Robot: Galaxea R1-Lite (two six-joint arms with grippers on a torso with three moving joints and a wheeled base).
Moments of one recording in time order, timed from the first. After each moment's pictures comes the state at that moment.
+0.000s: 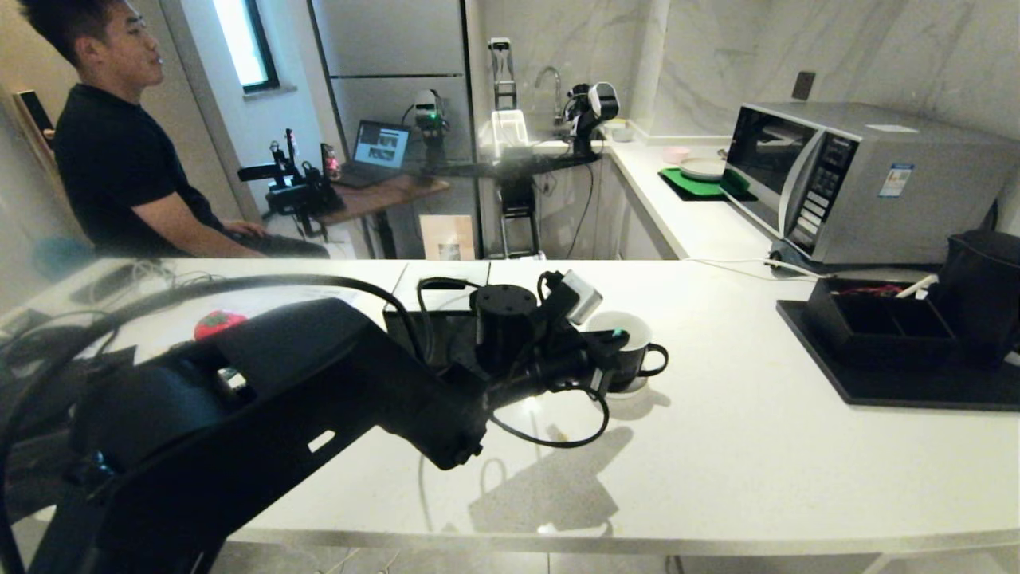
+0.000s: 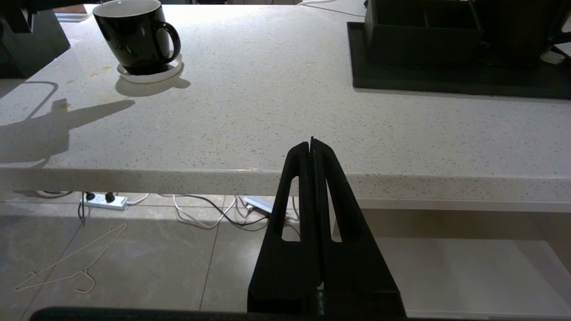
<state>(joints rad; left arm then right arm) -0.70 2.35 -1.25 -1.02 -0.34 0.05 0.00 0.00 0.00 0.00 -0.01 0.00</state>
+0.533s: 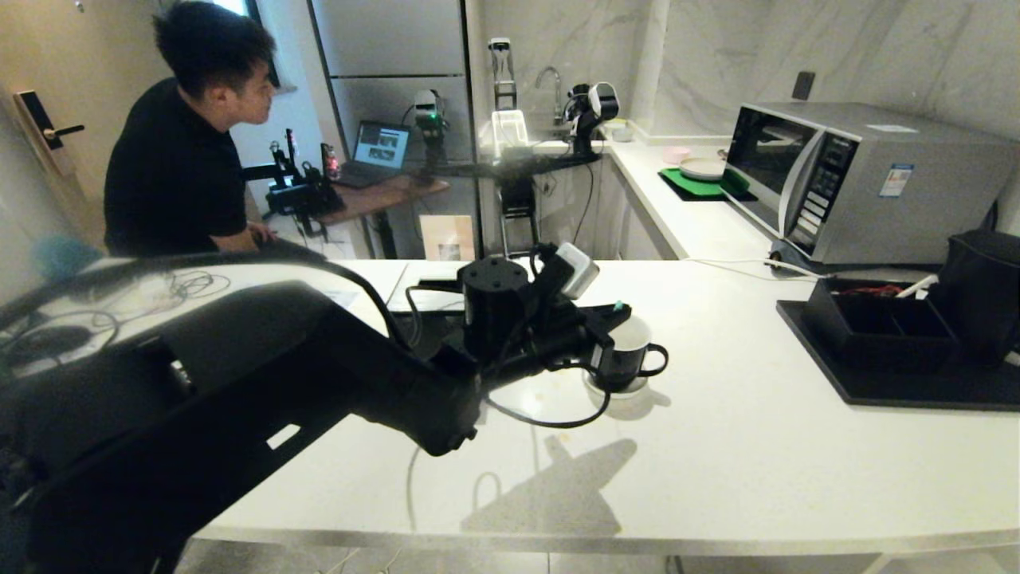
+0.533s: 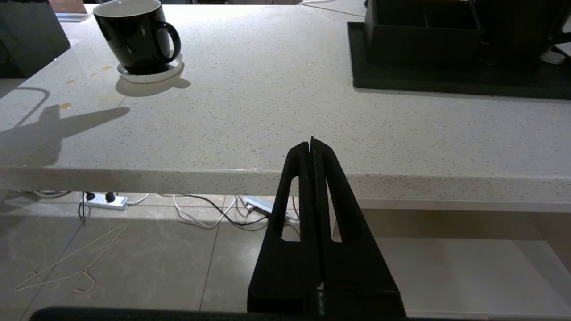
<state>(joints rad) -0.69 2.28 -1.26 -1.02 -0.34 0.05 0.00 0.00 0.00 0.00 -0.01 0.00</state>
